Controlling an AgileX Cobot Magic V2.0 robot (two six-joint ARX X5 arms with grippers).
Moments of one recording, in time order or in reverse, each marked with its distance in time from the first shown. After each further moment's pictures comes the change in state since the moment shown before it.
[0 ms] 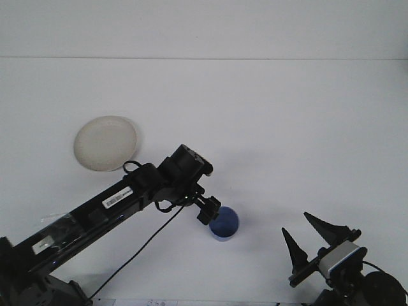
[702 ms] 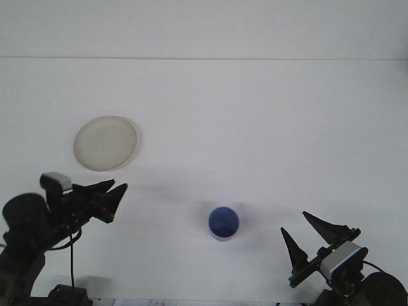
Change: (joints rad) left arm 0.660 -0.931 -0.545 0.300 0.307 -0.184; right arm 0.000 0.000 0.000 0.029 -0.016 0.000
